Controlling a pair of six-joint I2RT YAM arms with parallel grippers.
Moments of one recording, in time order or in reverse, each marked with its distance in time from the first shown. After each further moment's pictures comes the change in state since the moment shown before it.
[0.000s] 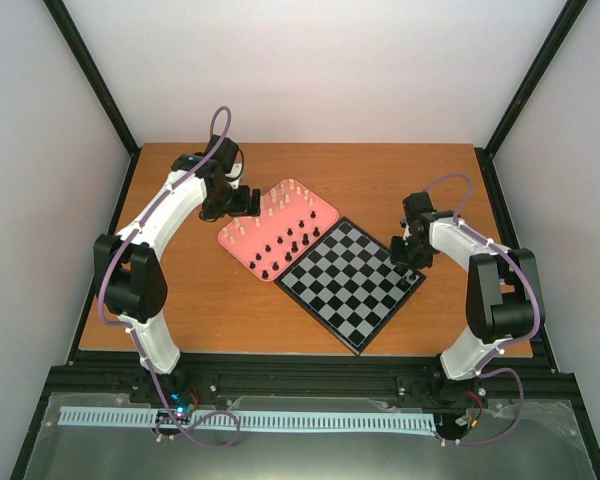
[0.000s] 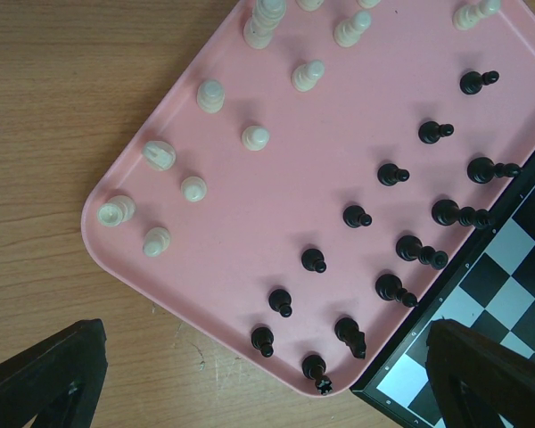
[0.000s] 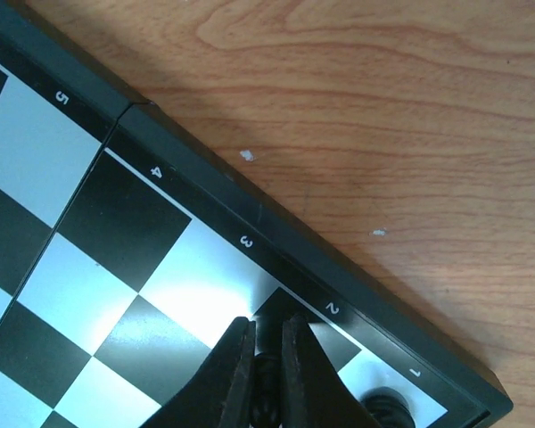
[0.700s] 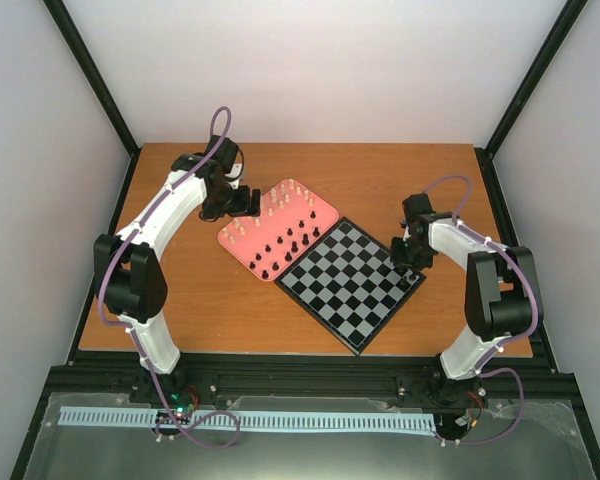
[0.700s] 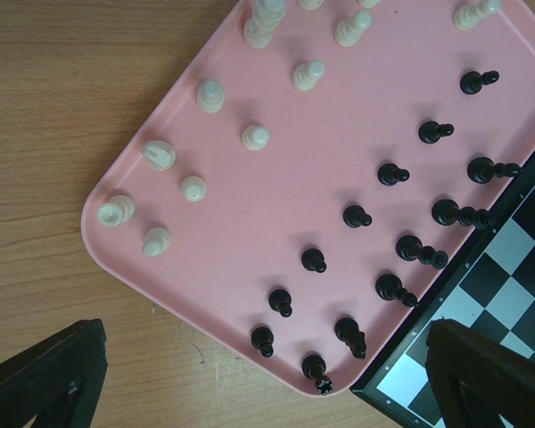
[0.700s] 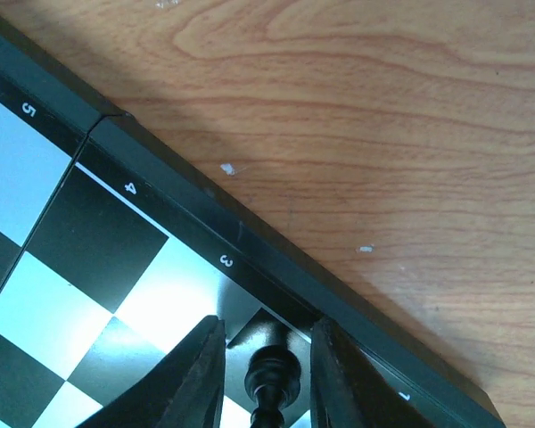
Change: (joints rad) left arm 0.000 0.000 0.000 0.000 0.000 0.000; right arm -0.004 0.021 -0.013 0.034 0.023 -0.002
